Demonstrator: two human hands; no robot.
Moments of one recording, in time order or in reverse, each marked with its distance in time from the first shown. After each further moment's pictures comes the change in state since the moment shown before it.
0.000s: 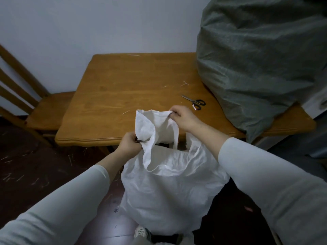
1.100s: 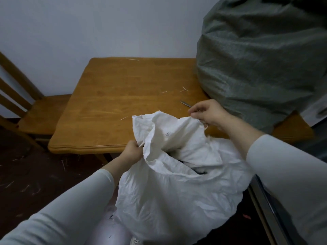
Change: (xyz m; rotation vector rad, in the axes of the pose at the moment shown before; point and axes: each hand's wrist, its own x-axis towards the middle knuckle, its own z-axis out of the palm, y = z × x) left_hand 0.028 -0.007 0.009 -0.125 -0.073 -0.225; right_hand -0.002 0.008 -0.071 0.075 0.041 0.227
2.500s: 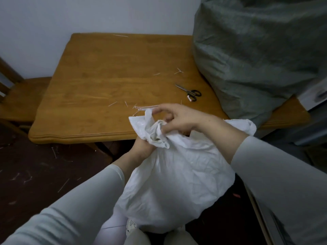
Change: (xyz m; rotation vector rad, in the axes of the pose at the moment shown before) left_hand 0.013 -0.002 0.055 -0.188 -0.136 0.305; right_hand -0.006 -0.014 0.054 -0.019 -0.452 -0.189
